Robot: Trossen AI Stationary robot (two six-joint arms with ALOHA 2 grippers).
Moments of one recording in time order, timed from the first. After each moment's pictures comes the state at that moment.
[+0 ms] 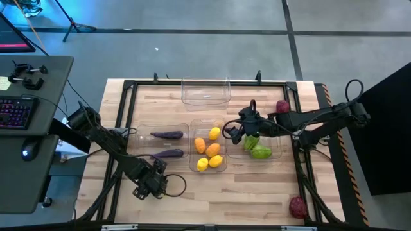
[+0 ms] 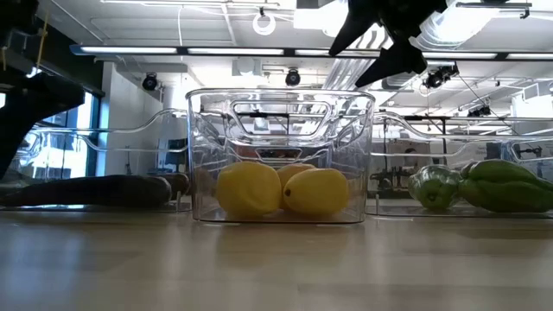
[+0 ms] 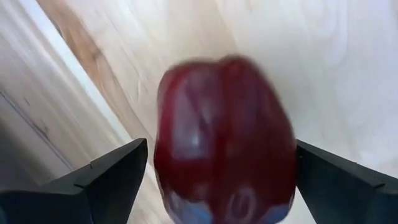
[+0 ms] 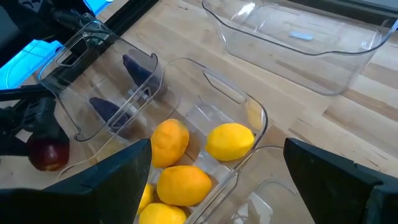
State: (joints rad) left arm -0.71 1.60 0.93 -0.79 -0.01 -0.17; right arm 0.12 1.29 1.02 -0.49 0.43 0.83
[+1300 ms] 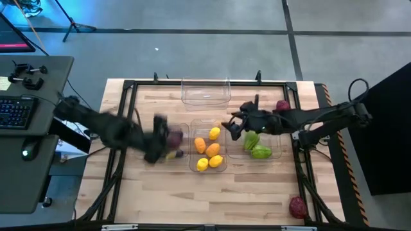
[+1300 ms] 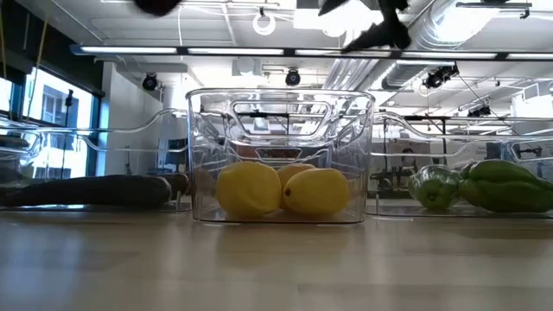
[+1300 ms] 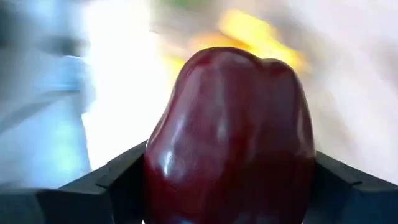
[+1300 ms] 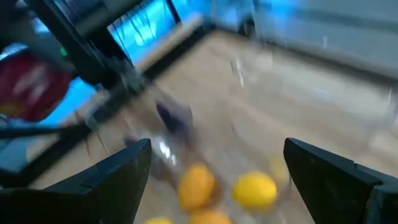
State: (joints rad) left arm -0.41 1.30 1.37 -1.13 -0.48 0.12; right arm 0.12 1.26 1.08 -0.38 0.48 0.73
